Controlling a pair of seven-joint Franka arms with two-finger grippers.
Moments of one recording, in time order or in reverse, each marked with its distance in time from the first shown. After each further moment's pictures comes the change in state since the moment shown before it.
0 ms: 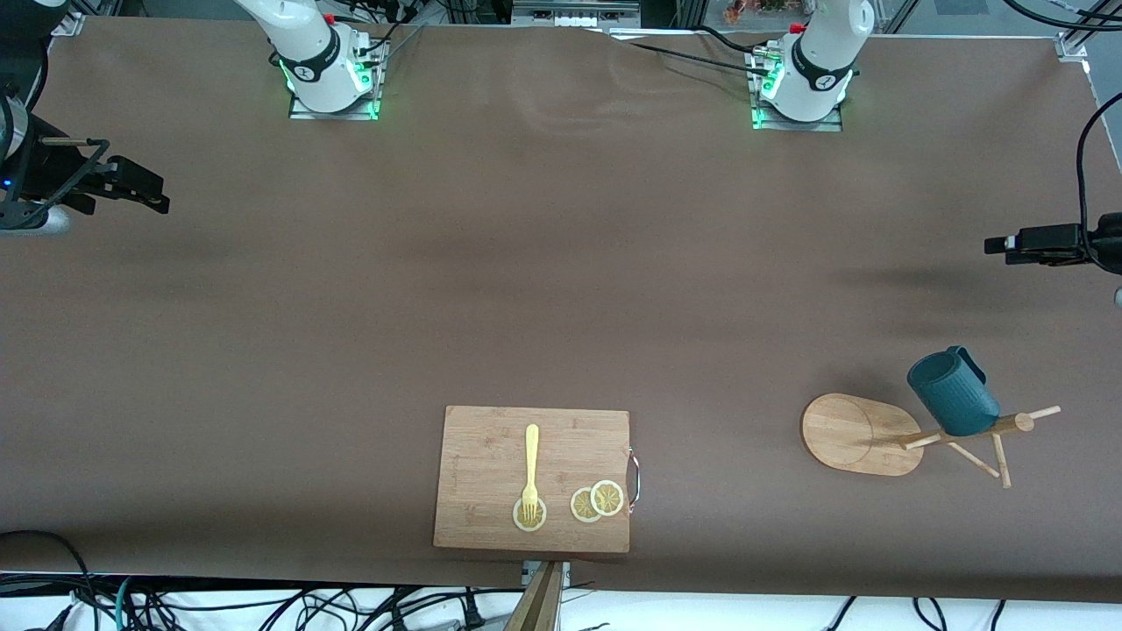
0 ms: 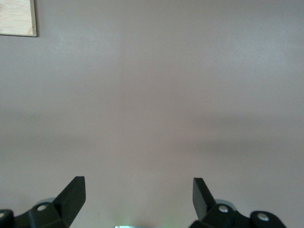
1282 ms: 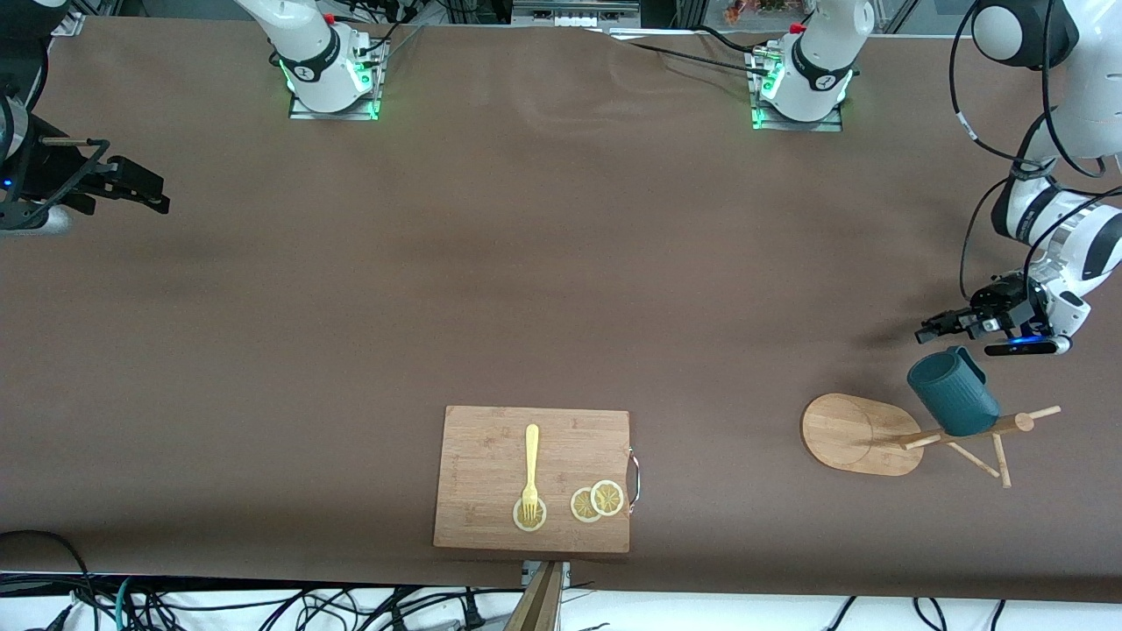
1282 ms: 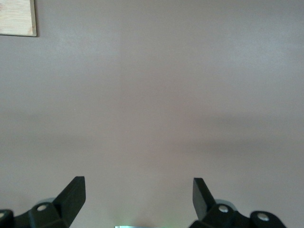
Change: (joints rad) left arm 0.159 0.419 0.047 -0.283 -1.143 -0.221 0.205; right arm 0.000 0.000 0.000 0.000 0.000 0.000 0.000
